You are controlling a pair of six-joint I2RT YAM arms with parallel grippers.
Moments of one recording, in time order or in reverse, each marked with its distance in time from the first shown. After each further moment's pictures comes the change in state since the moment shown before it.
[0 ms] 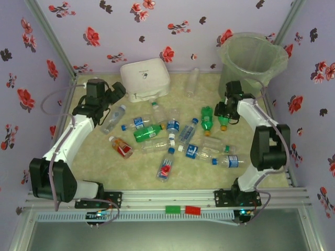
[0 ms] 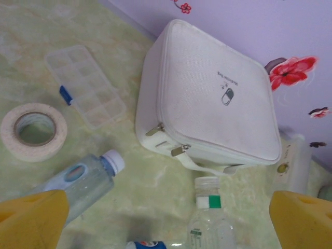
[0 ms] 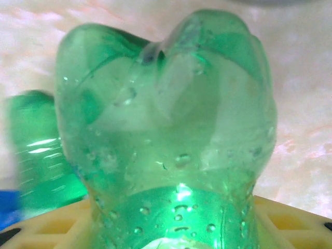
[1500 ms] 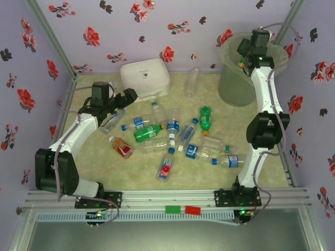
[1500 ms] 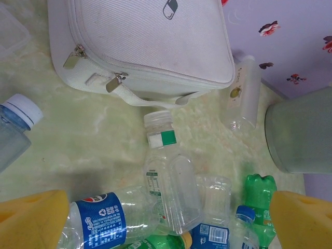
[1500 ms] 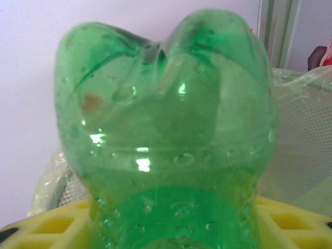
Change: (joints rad) left arm -0.012 0.064 -0.052 0.057 0.352 0.048; right arm -0.154 0.372 0.907 0.190 0.195 0.096
